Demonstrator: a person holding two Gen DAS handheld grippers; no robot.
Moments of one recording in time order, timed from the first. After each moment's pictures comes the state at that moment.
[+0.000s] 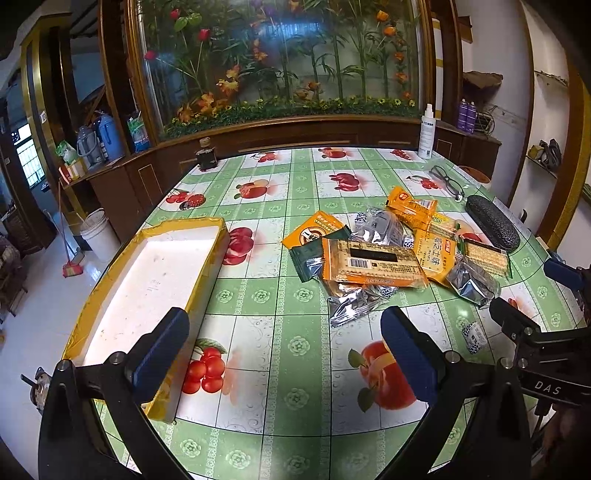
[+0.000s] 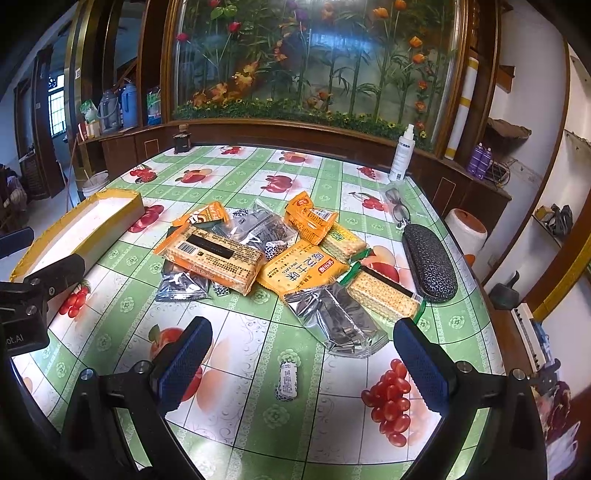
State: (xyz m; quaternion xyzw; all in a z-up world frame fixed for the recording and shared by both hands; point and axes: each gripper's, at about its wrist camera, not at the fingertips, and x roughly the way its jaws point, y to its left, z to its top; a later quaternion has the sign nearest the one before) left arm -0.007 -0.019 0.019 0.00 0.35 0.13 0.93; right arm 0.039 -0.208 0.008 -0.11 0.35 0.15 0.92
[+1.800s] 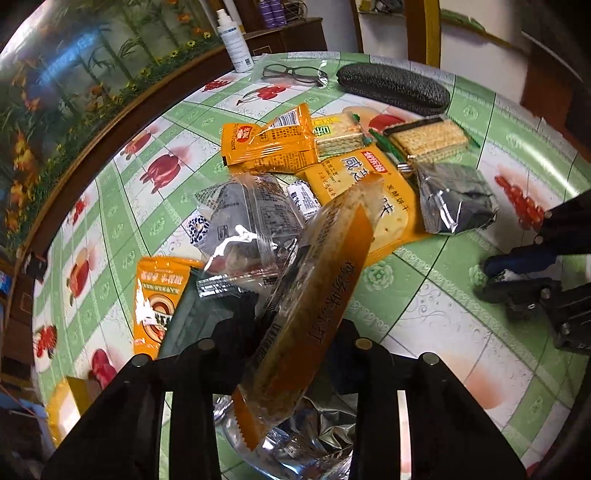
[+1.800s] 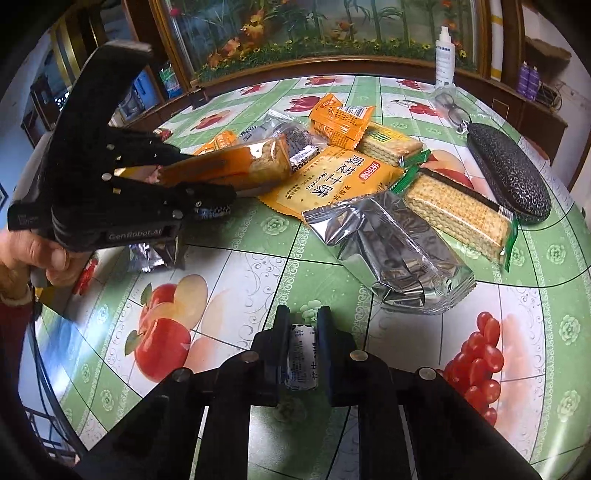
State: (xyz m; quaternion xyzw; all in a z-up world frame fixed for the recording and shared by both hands) left arm 0.146 -0.079 -0.055 0.24 0.45 -0.19 0.84; right arm 0.086 -0.228 -0.073 -0.02 0.47 0.24 0.85
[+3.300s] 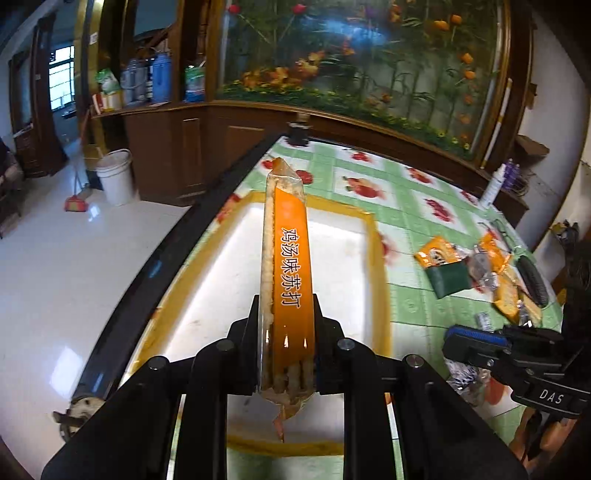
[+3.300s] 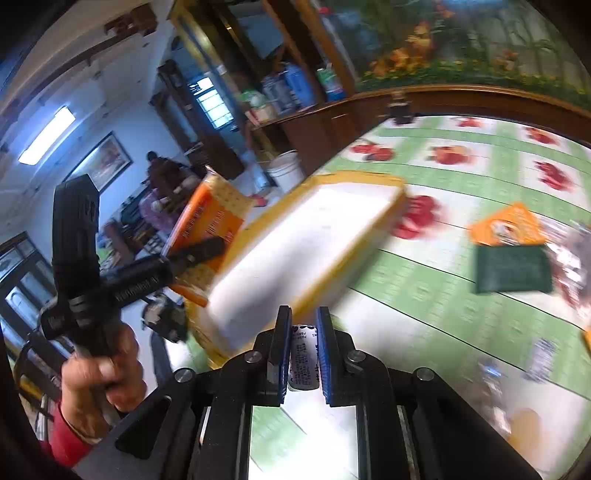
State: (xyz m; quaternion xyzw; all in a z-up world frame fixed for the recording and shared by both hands) left arm -0.047 0.182 -0.011 -0.13 0.35 0.17 0.91; right arm 0.040 0.014 -0.007 0.01 0.40 0.52 0.75
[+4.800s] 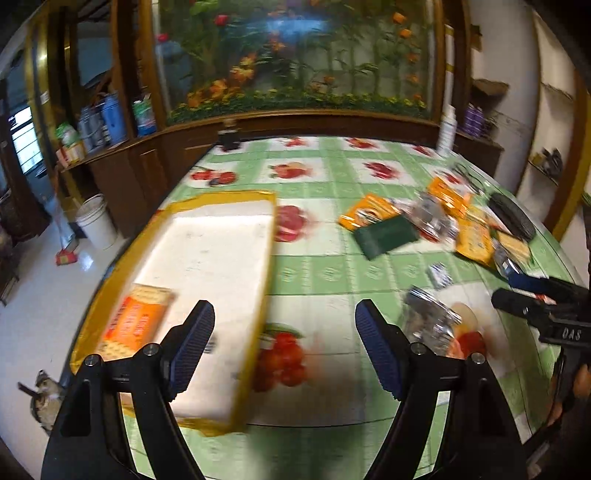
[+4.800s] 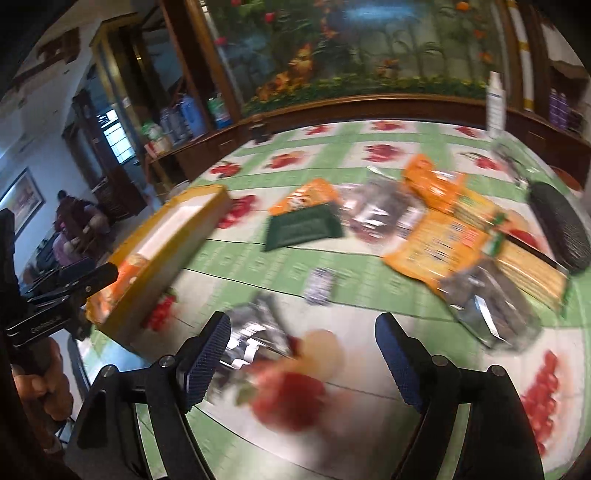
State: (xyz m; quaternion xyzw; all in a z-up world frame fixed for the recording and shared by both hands) left arm -0.027 0.055 -0.019 -0.01 0.36 0.10 0.93; right arm 0.060 -0.173 -0.035 0.02 0.40 0.31 0.86
